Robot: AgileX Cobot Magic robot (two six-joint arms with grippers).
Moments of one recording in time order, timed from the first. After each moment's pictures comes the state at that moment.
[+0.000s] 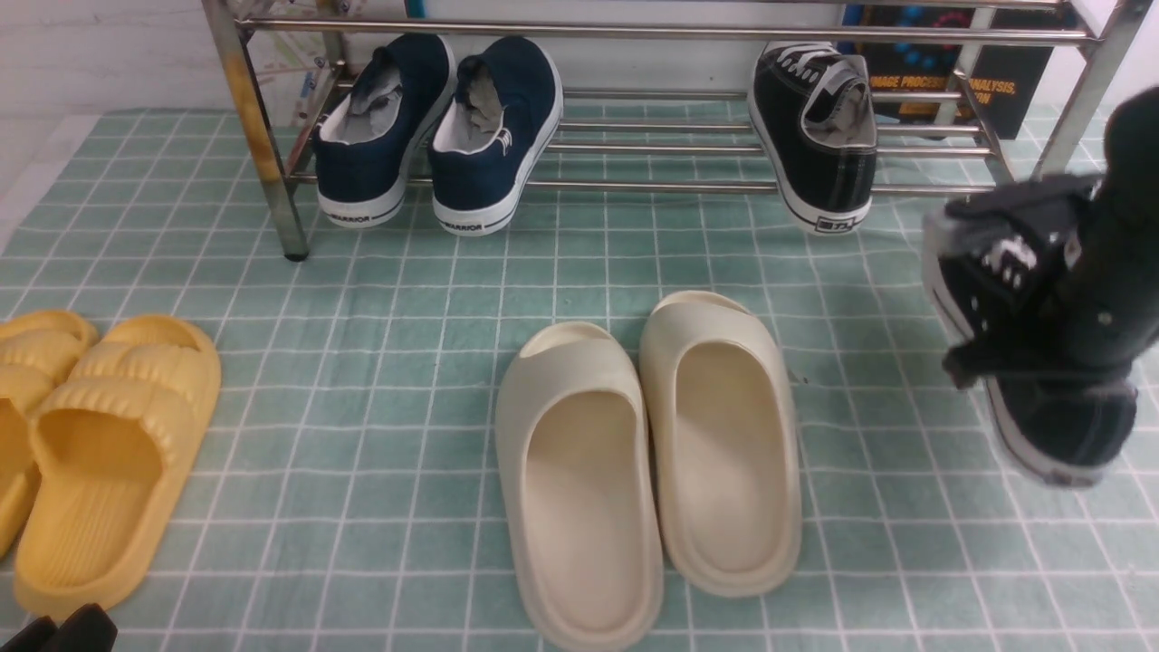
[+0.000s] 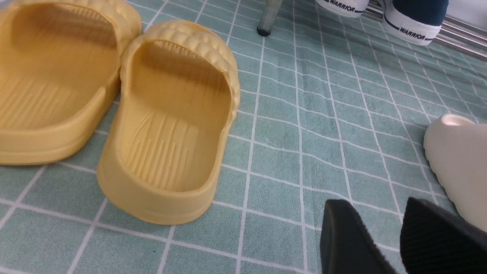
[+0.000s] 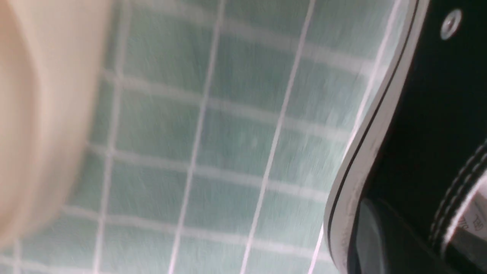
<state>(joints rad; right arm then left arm) 0.26 1.63 -1.29 -0.08 1.02 0.10 -0.01 -0.01 0.03 -0.08 0.31 -0.27</state>
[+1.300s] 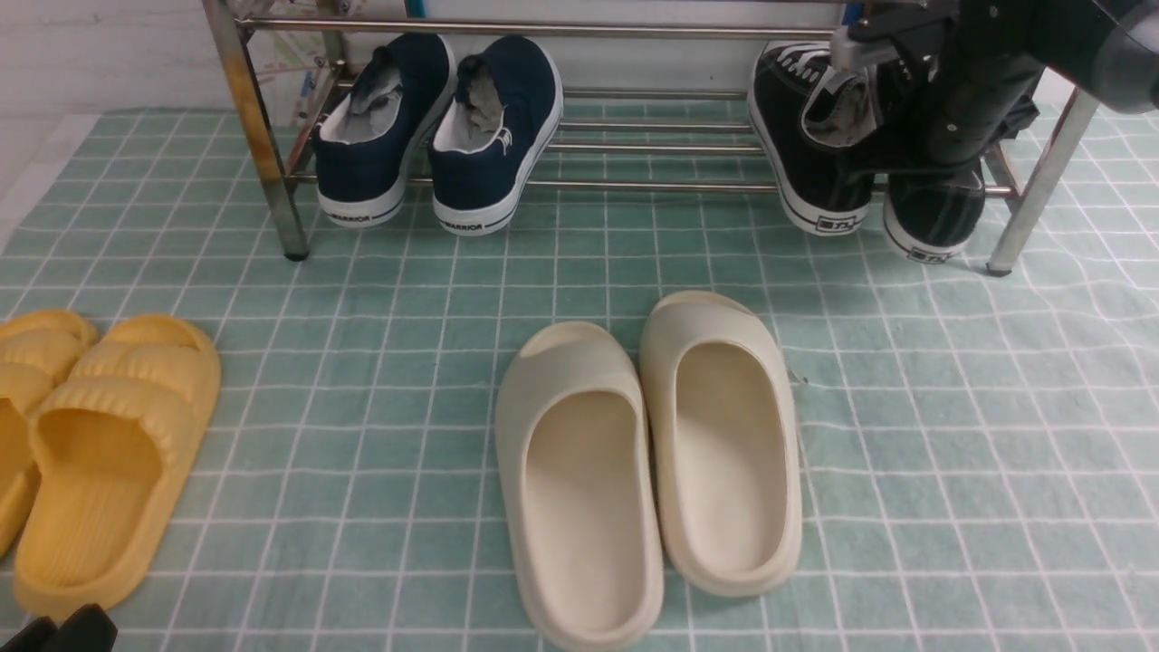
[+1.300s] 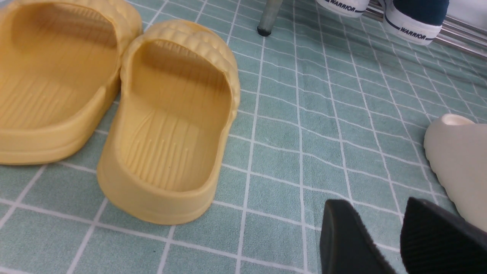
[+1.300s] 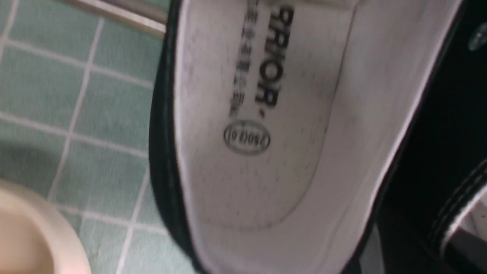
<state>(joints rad) 0.18 2.22 -2.11 -0.09 0.99 -0.03 -0.01 -0.01 0.03 -0.08 0.31 -0.27</state>
